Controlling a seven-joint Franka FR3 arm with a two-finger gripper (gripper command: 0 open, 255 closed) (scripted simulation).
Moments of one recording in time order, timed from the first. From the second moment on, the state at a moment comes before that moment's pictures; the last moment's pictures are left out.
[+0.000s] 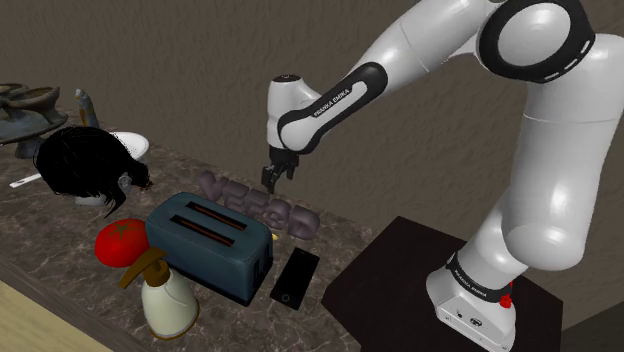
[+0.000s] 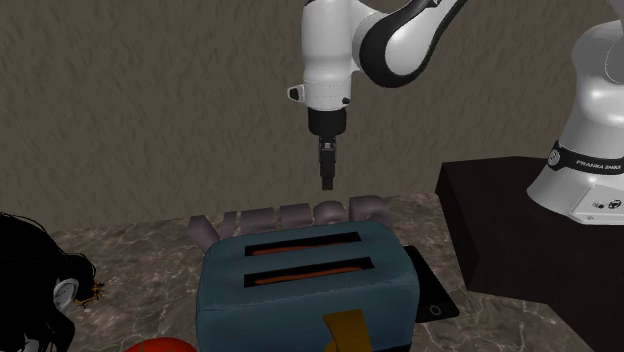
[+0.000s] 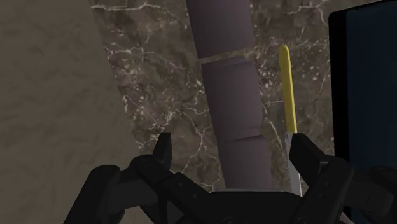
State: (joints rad) arm 0.12 0.39 0.15 -2.08 -0.11 2.42 0.17
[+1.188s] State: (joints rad) arm 0.19 0.75 0.12 -1.78 -0.17 2.50 0.22
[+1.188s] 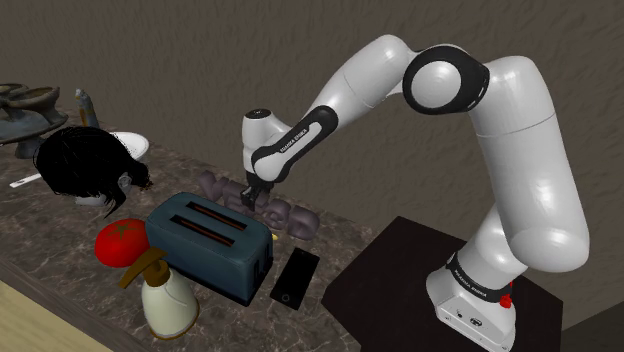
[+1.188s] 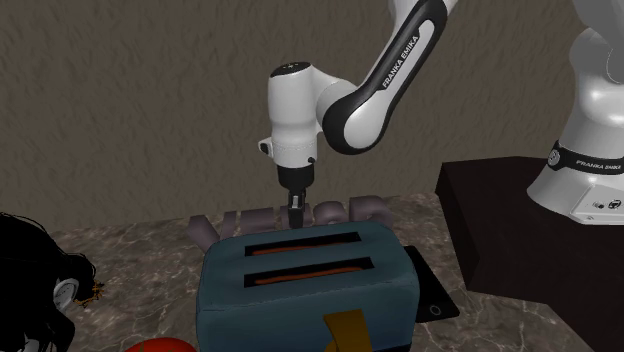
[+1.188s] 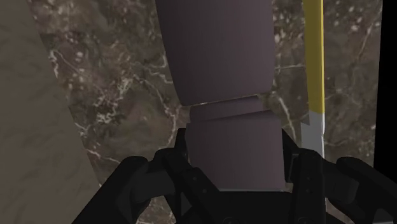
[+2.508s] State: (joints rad) arm 0.18 0.63 0.14 -1.81 -0.15 2.41 0.21
